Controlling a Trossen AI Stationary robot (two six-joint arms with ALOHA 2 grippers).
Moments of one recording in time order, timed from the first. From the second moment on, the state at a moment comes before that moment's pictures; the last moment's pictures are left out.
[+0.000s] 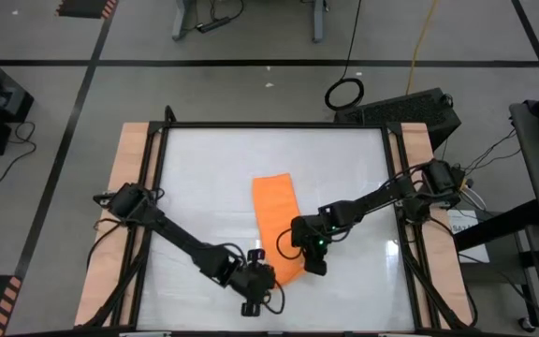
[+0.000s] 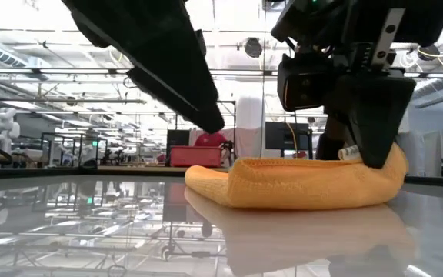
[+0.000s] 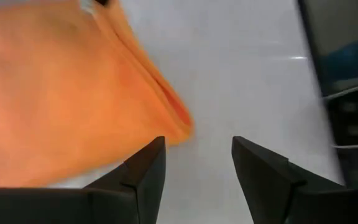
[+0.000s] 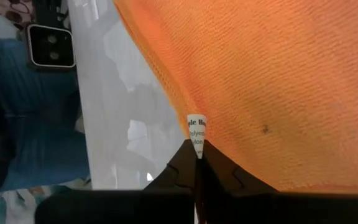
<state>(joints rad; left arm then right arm) -0.54 1.98 1.36 -0.30 -0.16 -0.44 0.22 1.78 0.94 -0.20 -0.56 0.59</state>
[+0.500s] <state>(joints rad) -0.57 2.06 1.36 -0.25 -0.29 -0.50 0.16 1.78 0.94 -0.21 -0.58 0.58</state>
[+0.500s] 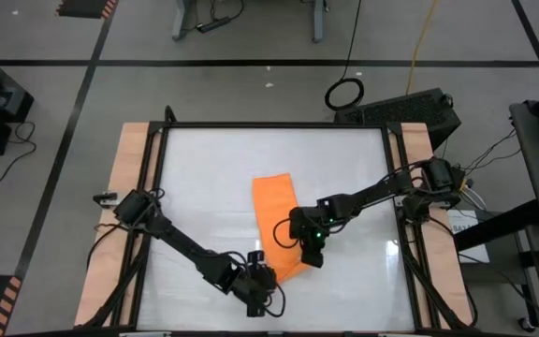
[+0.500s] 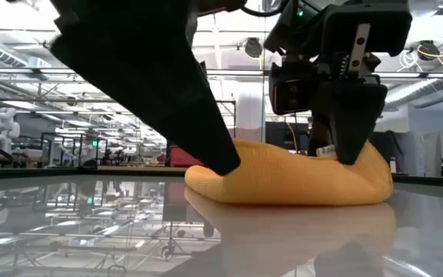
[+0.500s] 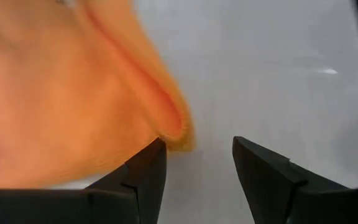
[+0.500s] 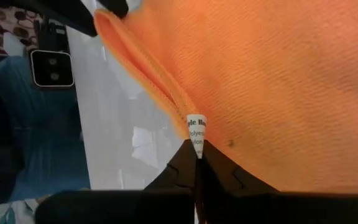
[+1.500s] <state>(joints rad) -0.60 2.06 1.36 -0.16 -0.39 -0.46 0.12 1.78 0.86 -0.20 -0.55 0.61</state>
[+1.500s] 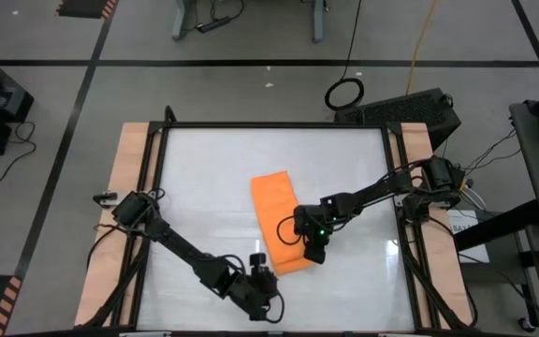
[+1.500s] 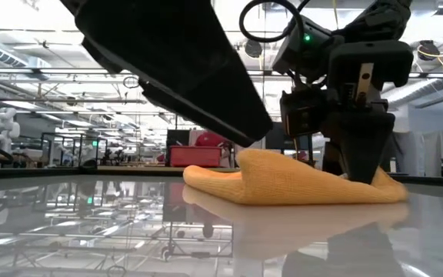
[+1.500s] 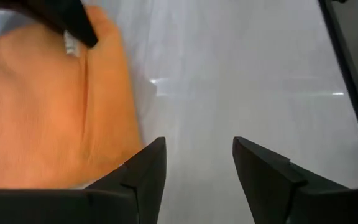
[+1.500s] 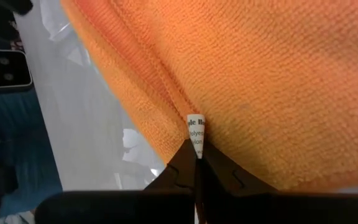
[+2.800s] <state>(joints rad) -0.48 2.13 1.37 -0.19 -0.27 -0.18 0.11 1.78 0.86 -0.18 -0.52 0.60</state>
